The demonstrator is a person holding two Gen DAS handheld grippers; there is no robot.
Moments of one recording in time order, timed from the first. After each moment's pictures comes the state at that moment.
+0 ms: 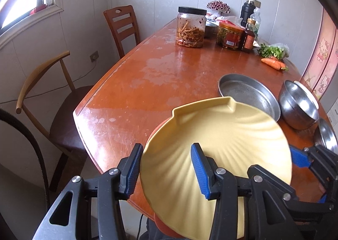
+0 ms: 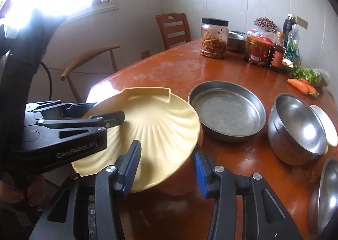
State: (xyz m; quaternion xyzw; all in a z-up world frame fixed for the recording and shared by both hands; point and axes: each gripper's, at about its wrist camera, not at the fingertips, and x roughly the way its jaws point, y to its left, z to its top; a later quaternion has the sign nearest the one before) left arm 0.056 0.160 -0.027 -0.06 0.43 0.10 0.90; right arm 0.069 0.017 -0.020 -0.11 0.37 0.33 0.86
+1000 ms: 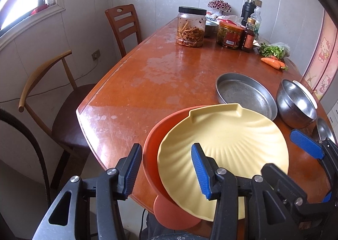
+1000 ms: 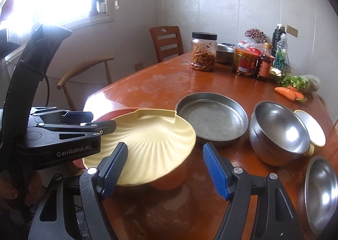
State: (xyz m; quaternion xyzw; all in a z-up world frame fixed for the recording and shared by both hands) left arm 0.049 0.159 -0.020 -0.07 0.43 0.10 0.89; right arm 0.055 0.000 -0.005 -0.10 0.33 0.31 0.89
